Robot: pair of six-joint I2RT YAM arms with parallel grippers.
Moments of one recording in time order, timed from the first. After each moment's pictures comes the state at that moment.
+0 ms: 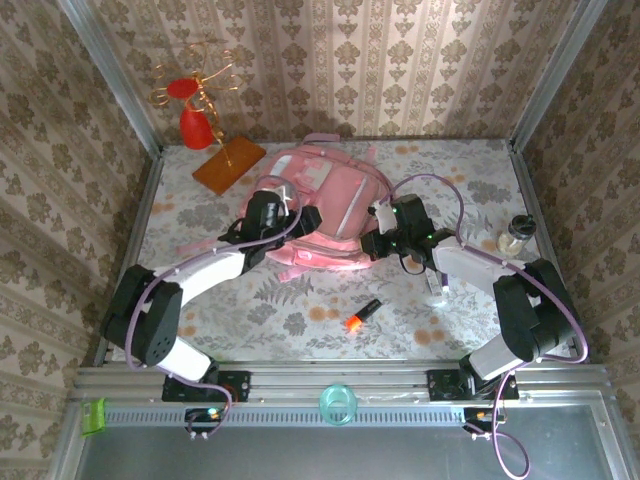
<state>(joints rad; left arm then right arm) -0.57 1.53 0.87 0.13 0.23 -0.71 0.41 1.53 0.86 -0.11 -0.37 0.18</state>
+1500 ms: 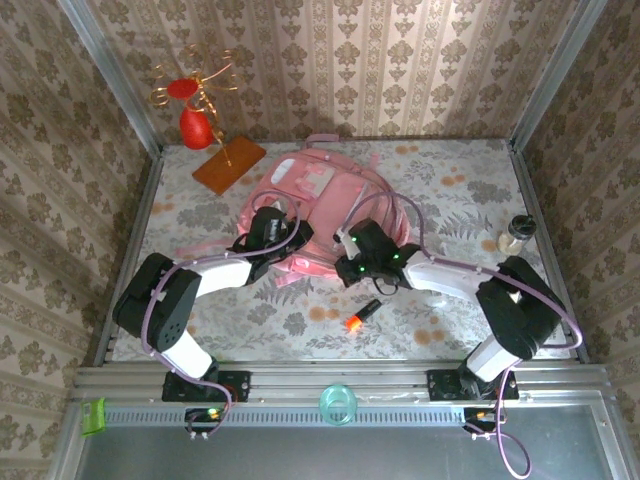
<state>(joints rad) -0.58 1.61 0.72 0.39 0.17 -1.00 0.71 1.60 0.88 -0.13 -0.14 0.25</state>
